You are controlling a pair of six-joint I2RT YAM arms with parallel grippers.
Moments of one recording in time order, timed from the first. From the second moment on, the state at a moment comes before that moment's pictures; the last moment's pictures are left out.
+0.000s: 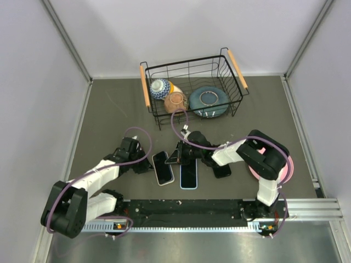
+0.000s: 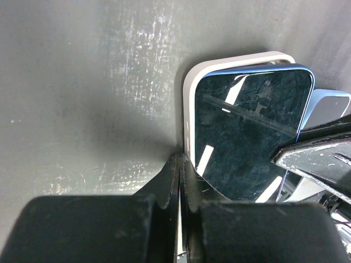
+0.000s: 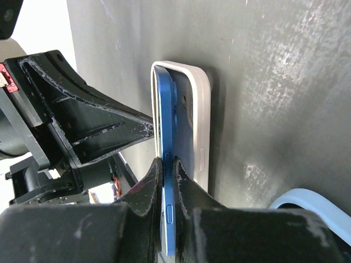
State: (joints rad) left arm -0.35 1.11 0.39 -0.27 0.26 -0.76; right arm 0.89 1.85 0.77 0.54 -0.38 1.07
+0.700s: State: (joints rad) left arm -0.36 1.00 0.49 -0.41 0.22 -0.75; right arm 0.91 1.65 0.90 0.15 -0.23 0.87
